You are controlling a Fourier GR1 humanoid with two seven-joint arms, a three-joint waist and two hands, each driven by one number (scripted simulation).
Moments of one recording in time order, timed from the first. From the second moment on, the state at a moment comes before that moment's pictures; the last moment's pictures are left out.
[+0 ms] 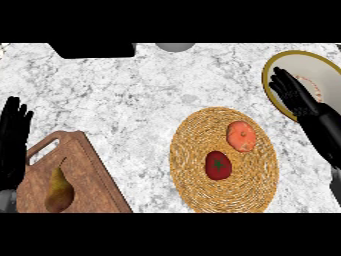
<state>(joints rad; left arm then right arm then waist) 0.00 0.47 -0.11 -1.62 0.35 0.44 -0.03 -0.23 -0.55 0.22 -1.70 -0.31 0.07 -0.07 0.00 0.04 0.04</state>
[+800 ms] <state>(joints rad) -0.10 0.44 -0.11 -1.62 0.51 0.20 -0.05 -0.15 -0.38 0.27 -1.52 0.14 -0.63 0.34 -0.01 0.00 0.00</state>
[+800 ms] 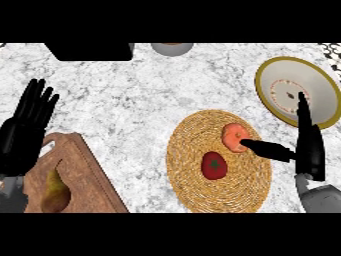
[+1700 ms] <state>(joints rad) -0.16 0.42 -0.11 -1.57 0.51 0.13 -0.05 -0.52 -0.57 0.45 -1.50 -0.10 0.18 1.08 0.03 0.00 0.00</state>
